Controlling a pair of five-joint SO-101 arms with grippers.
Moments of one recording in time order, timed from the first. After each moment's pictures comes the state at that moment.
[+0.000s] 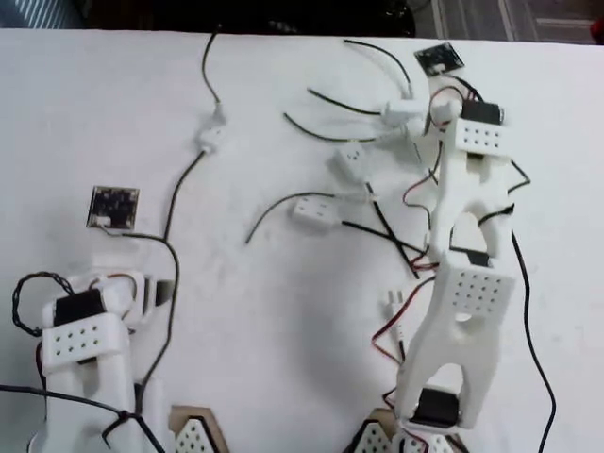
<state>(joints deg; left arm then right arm) -22.8 -50.4 71.9 53.6 -18.3 6.3 42.7 -43.3 76.2 28.5</state>
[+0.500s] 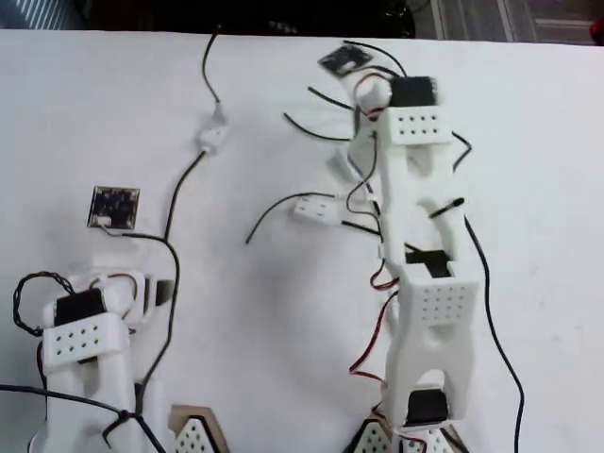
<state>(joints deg) -22.8 -50.4 71.9 53.6 -18.3 -9.1 36.5 -47.6 97.7 36.0</state>
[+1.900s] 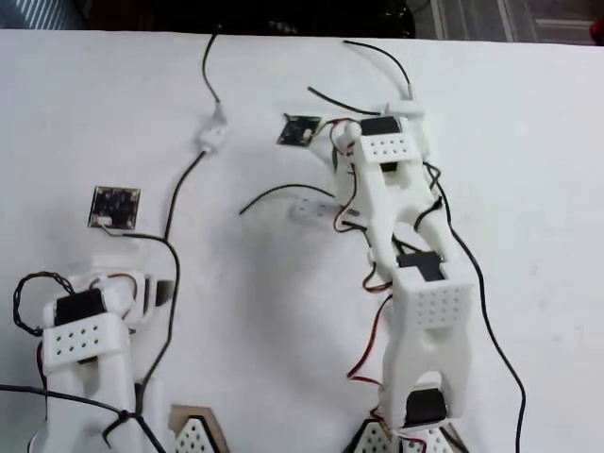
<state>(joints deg) -22.8 -50.4 71.9 53.6 -18.8 -11.6 34.0 -22.2 78.9 58.3</state>
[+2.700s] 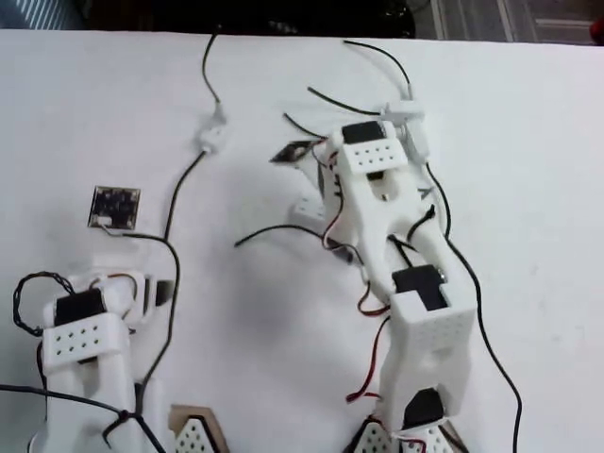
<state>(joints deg) -22.8 -50.4 71.9 53.6 -18.8 -16.5 25.5 -10.8 97.1 42.4</state>
